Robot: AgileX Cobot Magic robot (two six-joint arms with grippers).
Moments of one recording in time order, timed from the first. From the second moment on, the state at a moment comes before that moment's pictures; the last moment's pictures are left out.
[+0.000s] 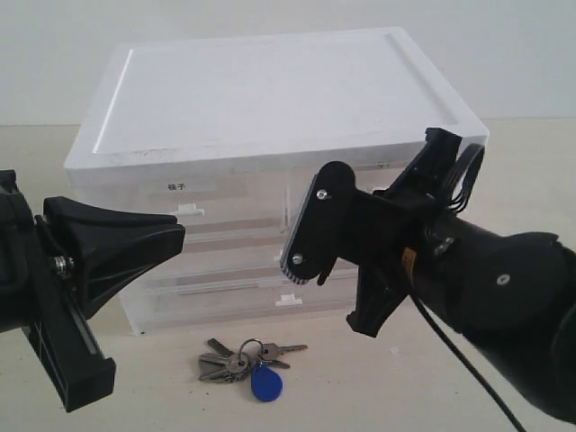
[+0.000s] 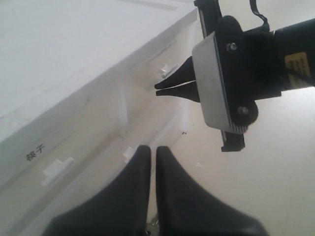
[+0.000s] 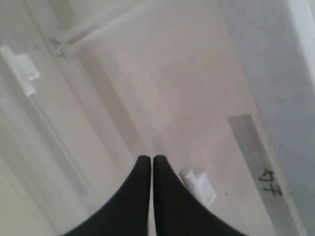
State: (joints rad) left arm -0.72 0.92 -0.42 0.94 -0.16 -0.85; right arm 1.00 1.47 -0.64 -1.74 0.66 1.14
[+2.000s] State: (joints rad) left arm -0.41 0.94 -0.57 1.42 0.26 -1.69; right arm 0.12 1.31 -0.77 -1.52 -0.27 1.57
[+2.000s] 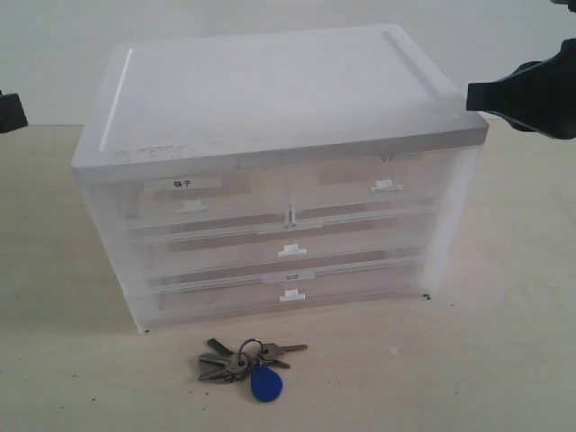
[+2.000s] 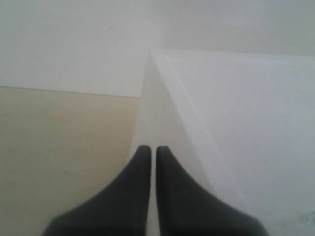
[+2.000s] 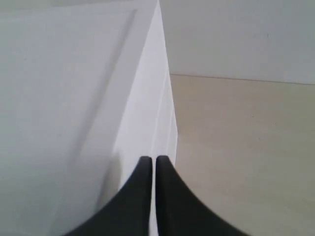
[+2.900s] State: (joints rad) left arm -0.04 1.26 -0.59 1.16 -0.42 -1.51; right arm 0.23 1.35 -0.79 -1.64 -0.24 1.69
